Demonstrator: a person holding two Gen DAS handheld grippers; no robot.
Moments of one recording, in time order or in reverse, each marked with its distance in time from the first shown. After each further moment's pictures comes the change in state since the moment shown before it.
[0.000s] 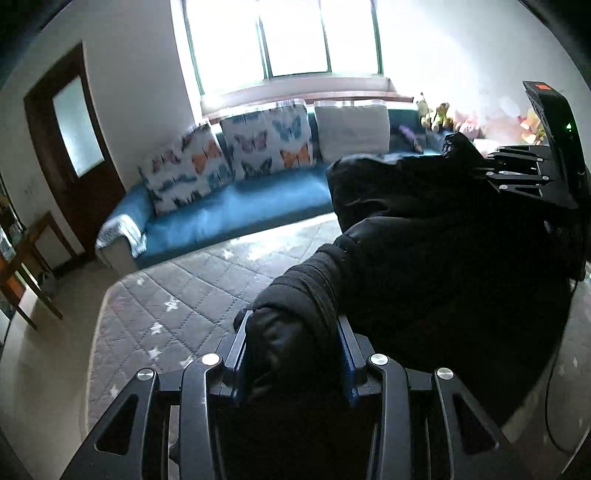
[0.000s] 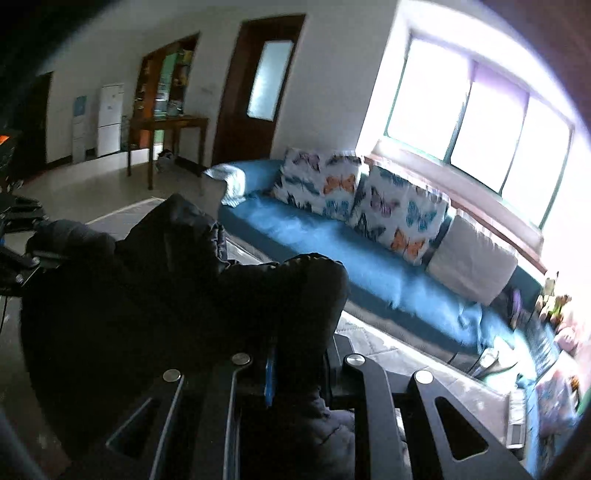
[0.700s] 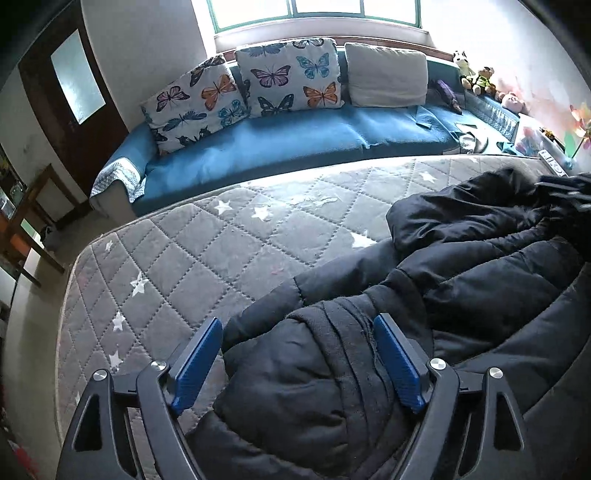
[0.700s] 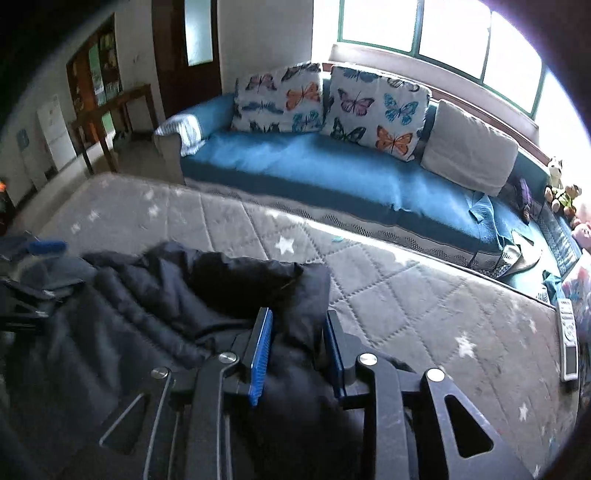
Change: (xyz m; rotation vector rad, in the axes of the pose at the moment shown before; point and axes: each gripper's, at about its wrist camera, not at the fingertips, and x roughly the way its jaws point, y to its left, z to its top) left arm 0.165 0.024 -0.003 -0.077 0.214 0.053; right arm 0.017 -0.041 -0.026 0.246 0.257 0.025
